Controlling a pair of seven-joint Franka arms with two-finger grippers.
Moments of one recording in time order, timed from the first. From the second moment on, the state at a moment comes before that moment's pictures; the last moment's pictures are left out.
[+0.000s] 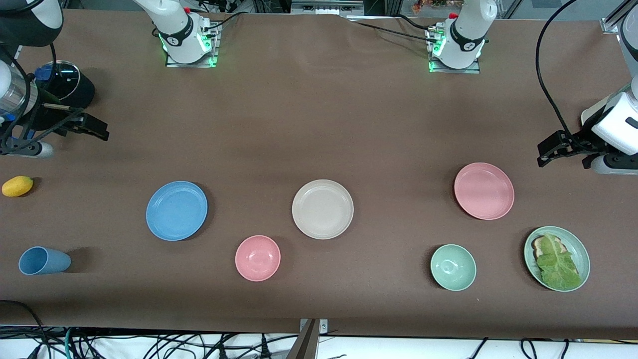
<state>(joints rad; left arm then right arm) 0.04 0.11 -0.06 -1.57 0.03 1.78 0.01 0.04 0.09 0.00 -1.59 -0.03 1.59 0.14</state>
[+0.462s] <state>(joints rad) 0.04 0.11 -0.06 -1.57 0.03 1.78 0.01 0.04 0.14 0.00 -1.59 -0.04 1.60 0.12</state>
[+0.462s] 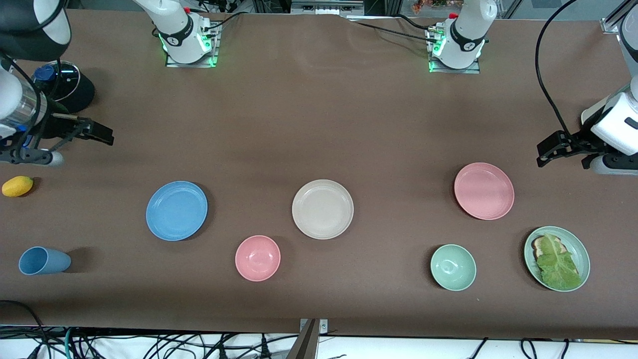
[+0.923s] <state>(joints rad) 0.04 0.12 -0.06 -1.57 0.03 1.78 0.01 0.04 0.18 0.00 -1.59 -0.05 1.61 0.10</state>
